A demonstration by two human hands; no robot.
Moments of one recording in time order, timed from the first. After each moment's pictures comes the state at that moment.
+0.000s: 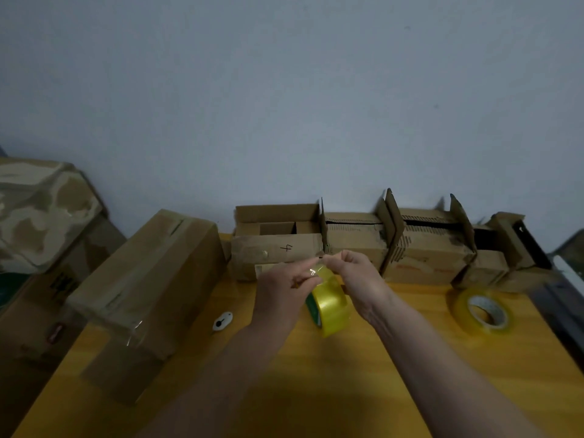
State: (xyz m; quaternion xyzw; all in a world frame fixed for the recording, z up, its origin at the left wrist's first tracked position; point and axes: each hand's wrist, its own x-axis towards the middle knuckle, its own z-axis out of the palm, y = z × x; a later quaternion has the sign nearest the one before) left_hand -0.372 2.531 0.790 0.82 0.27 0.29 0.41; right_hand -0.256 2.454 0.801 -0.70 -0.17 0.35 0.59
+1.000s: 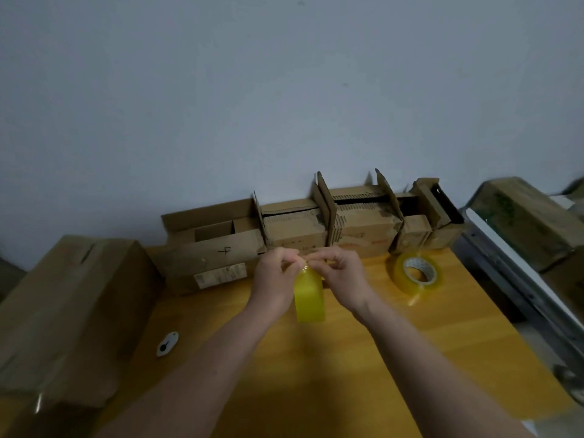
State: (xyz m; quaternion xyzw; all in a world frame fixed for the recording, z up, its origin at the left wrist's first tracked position) left_hand -0.288 2.495 0.780 0.78 0.26 0.15 0.55; right_hand -0.213 2.384 0.776 -0.78 -0.26 0.15 0.55
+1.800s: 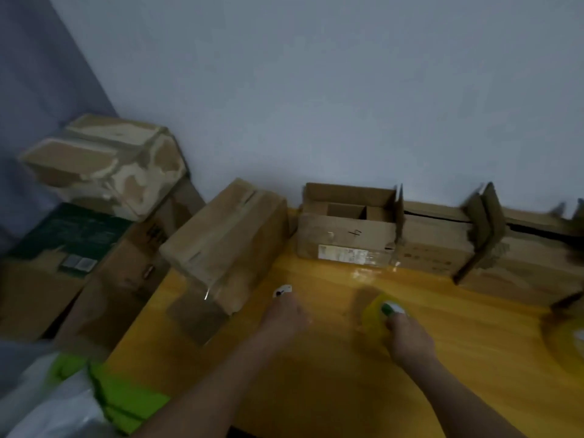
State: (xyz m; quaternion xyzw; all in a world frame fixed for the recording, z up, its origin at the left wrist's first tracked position) left_hand -0.449 2.584 0.717 0.76 0.50 -0.04 0.41; right_hand -0.272 2.444 0.678 -0.91 -0.34 0.24 -0.03
